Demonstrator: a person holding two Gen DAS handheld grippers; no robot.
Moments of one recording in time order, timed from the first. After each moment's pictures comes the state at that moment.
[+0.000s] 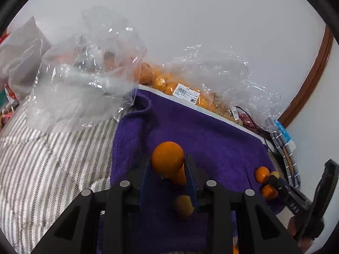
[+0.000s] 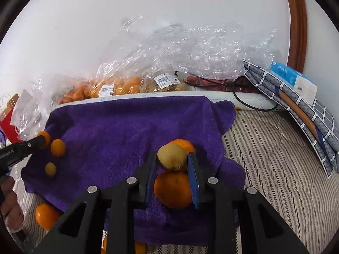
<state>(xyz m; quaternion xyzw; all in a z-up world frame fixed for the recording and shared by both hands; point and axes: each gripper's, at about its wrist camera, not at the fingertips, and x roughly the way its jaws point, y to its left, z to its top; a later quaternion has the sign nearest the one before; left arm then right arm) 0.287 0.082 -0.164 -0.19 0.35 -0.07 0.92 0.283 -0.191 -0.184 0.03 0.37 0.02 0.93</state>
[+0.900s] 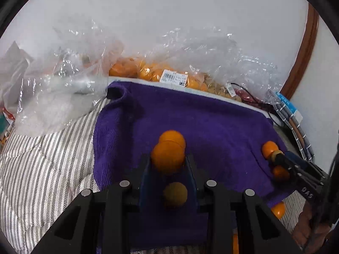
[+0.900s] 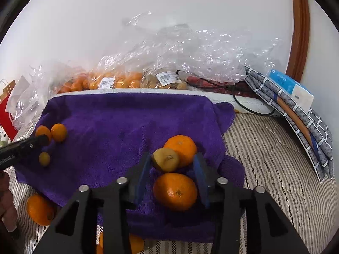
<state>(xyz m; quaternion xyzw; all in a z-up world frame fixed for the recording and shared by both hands) 0.288 0.045 -0.169 -0.09 0.37 -0.07 0.92 0.274 -0.182 -0.184 0.00 0.37 0.00 0.93</state>
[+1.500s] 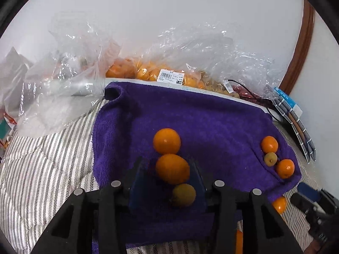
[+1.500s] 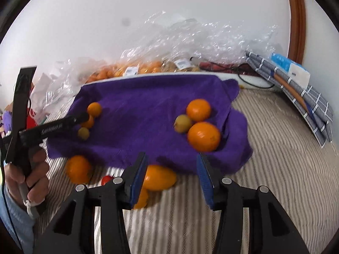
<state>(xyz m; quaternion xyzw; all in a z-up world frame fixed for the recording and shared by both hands) 0.279 0.041 -0.167 -0.07 0.36 -0.08 0.93 0.200 -0.167 -0.174 0.04 0.40 0.05 0.91</state>
